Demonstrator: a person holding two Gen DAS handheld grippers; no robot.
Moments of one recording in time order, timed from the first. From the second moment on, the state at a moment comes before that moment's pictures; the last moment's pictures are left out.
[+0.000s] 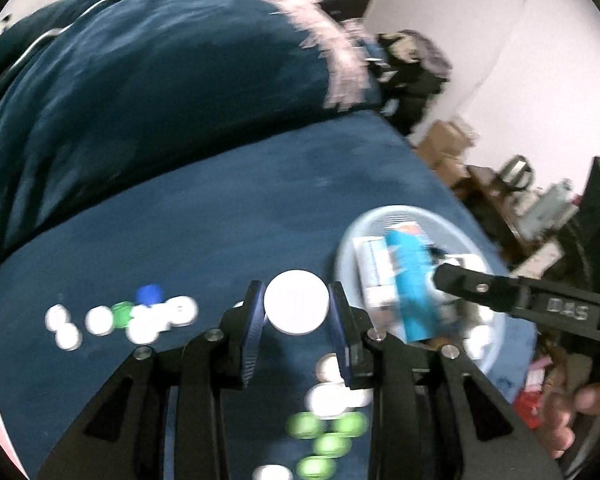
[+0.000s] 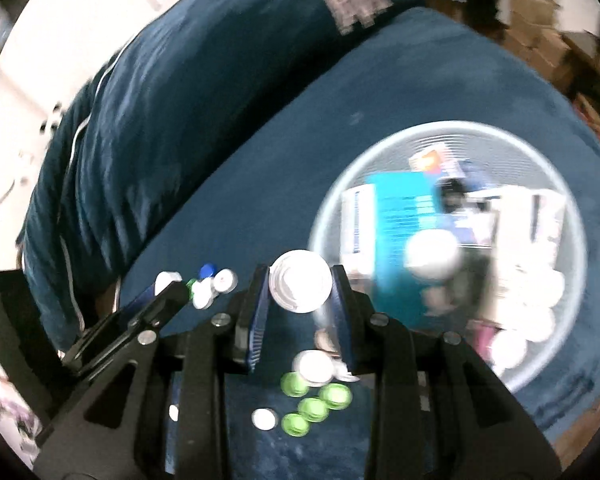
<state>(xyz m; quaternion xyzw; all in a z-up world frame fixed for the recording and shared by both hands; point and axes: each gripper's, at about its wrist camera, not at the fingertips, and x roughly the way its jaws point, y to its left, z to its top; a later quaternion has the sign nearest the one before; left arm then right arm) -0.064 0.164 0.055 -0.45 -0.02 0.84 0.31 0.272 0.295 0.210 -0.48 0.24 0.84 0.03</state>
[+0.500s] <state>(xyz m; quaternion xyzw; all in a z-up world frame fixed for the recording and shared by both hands) 0.001 0.288 0.054 -0.46 0.02 0.78 0.42 0.353 0.406 0.192 -0.46 0.35 0.81 0.14</state>
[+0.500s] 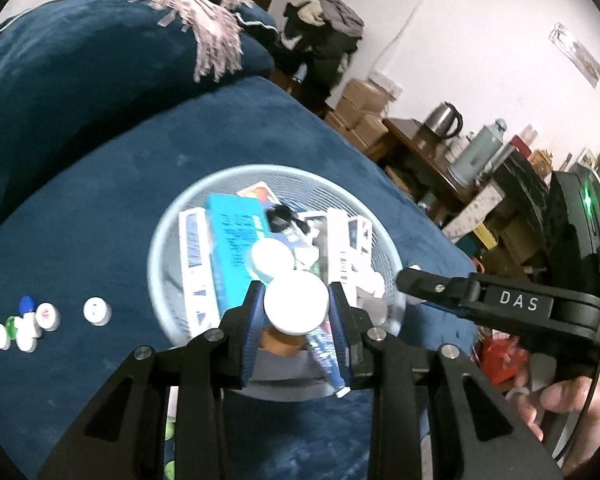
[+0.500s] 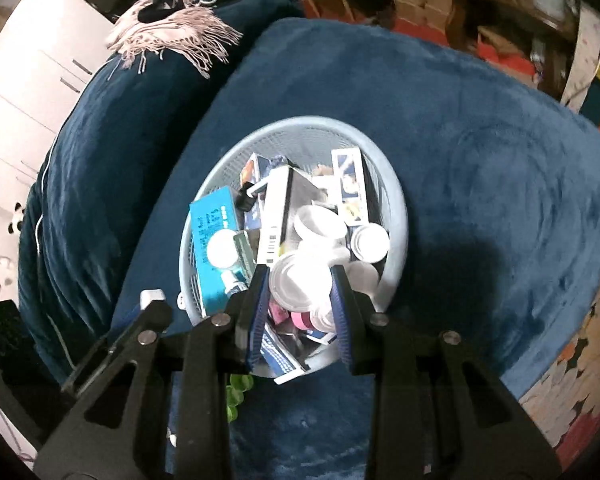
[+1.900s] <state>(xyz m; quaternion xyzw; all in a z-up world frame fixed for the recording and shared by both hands) -0.030 0.253 0.038 -0.47 0.01 0.82 0.33 0.330 0.391 0.195 -0.46 0.29 0.82 0.19</state>
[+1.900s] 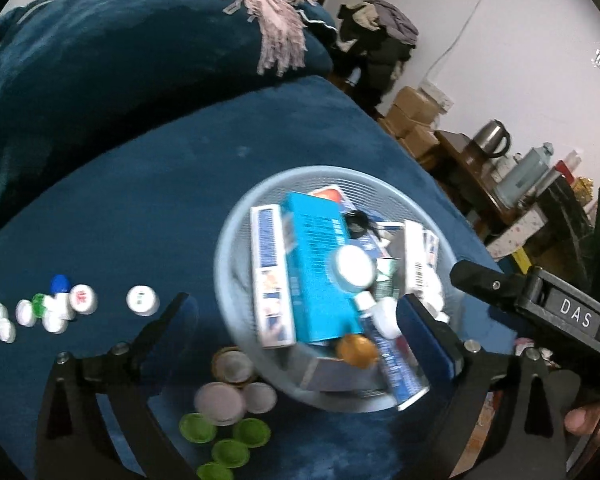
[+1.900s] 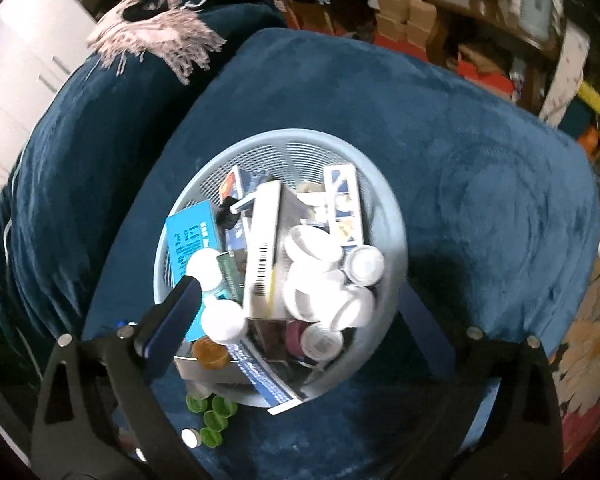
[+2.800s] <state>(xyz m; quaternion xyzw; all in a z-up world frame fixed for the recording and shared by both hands) -0.111 0.022 -0.028 -0.51 -0.04 0.85 0.11 0.206 0.167 0.176 -0.50 0.07 0.86 -0.02</state>
